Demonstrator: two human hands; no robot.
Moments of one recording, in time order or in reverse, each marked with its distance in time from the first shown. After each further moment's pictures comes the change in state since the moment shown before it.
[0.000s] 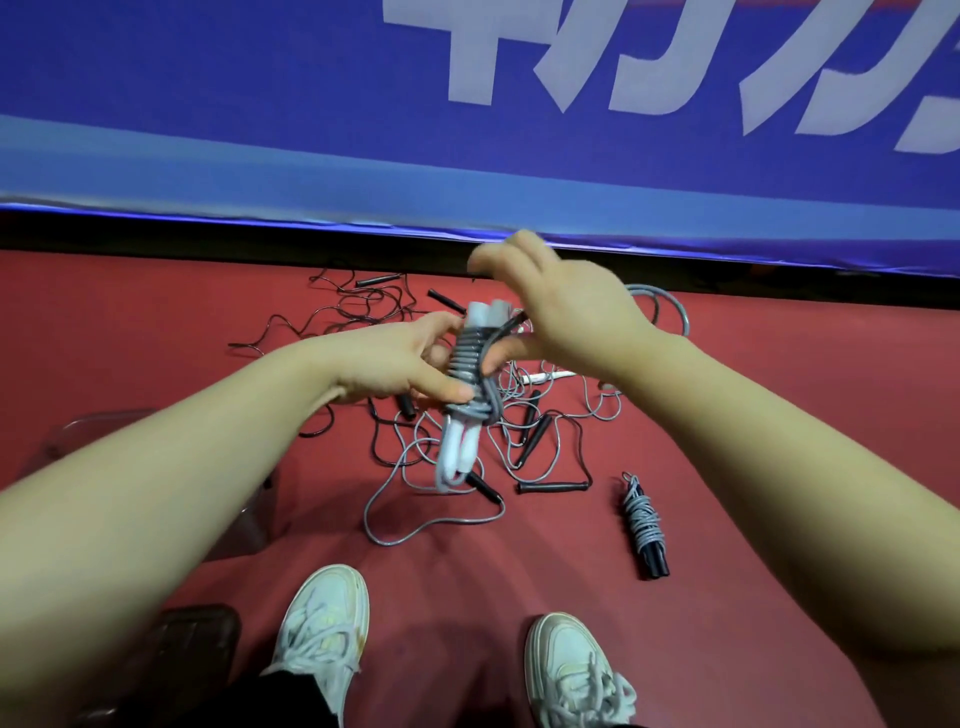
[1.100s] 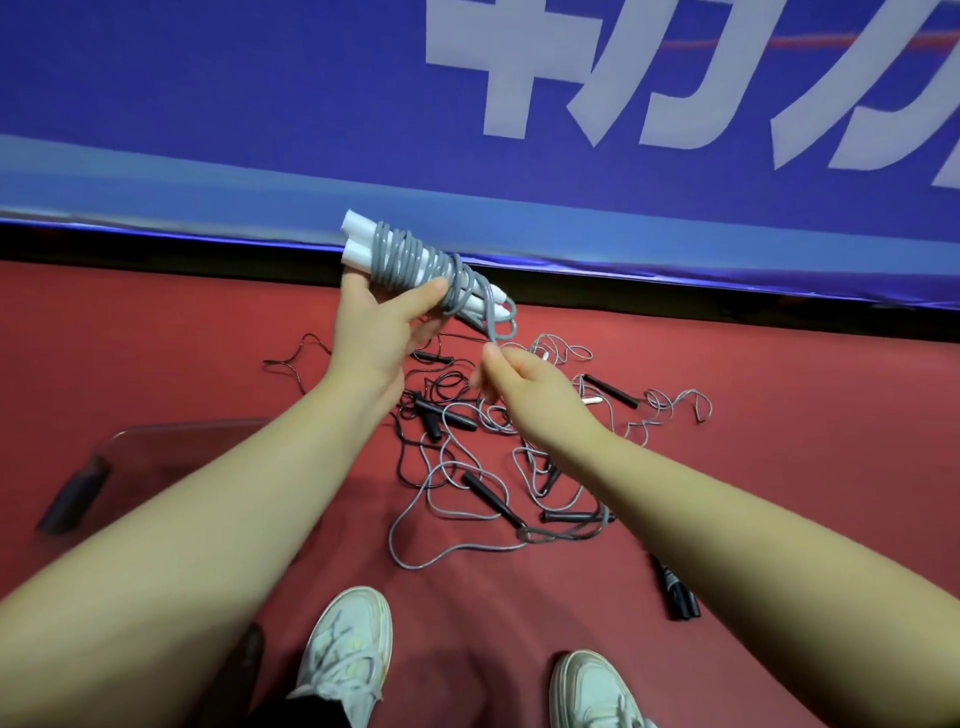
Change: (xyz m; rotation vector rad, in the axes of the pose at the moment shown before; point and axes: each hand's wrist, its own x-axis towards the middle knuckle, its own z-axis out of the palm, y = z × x) left_hand -0.005 0.011 -0.009 -0.687 0.943 0.451; right_hand 0.006 -0.056 0.053 0.815 -0.050 0.716
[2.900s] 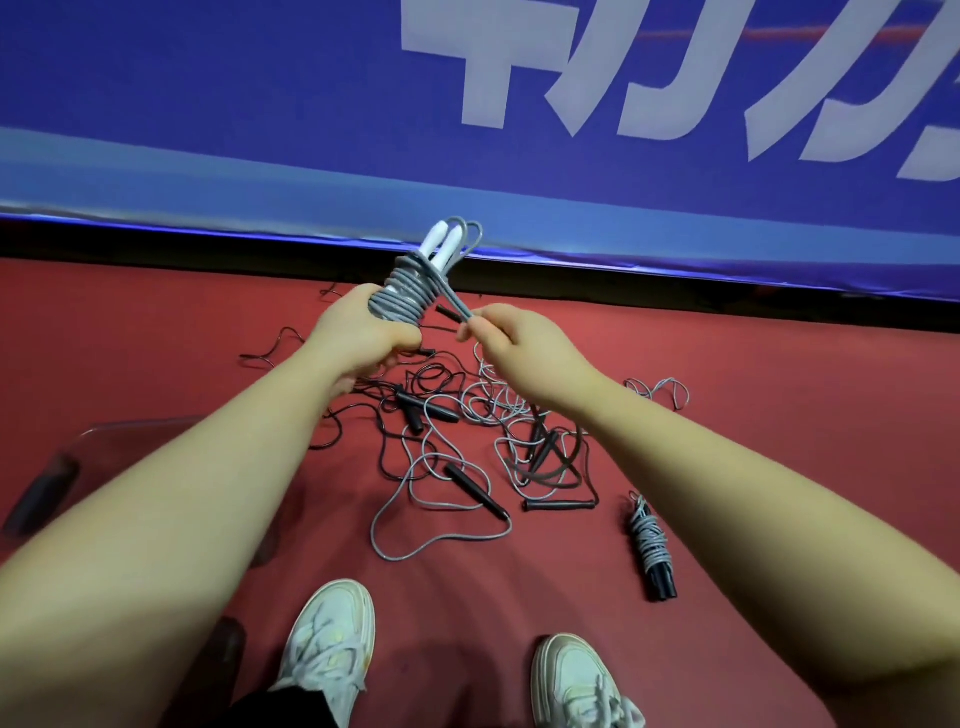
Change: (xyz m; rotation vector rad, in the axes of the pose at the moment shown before) left_hand 0.028 -0.018 -0.022 0.736 -0.159 -0.199; right_hand 0.014 -0.009 -0.030 -0.199 -0.048 -0.184
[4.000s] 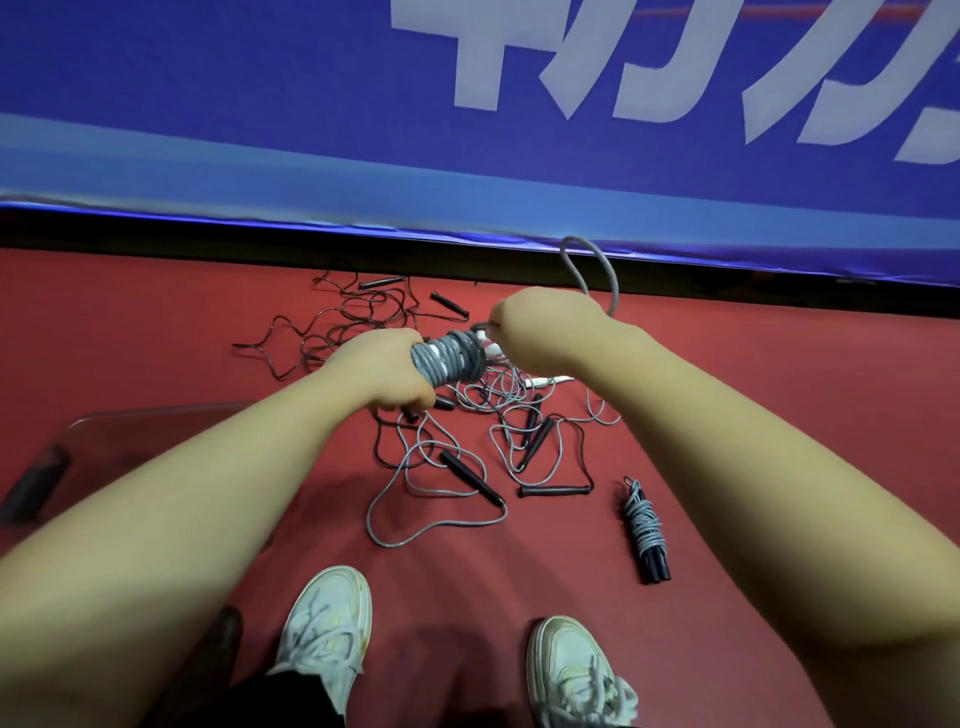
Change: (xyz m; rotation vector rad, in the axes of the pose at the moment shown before) left_hand -0.018 -0.006 0.023 0.852 -0.229 0.062; right_hand 0.015 -0.004 -0.021 -0.924 -0.262 -0.016
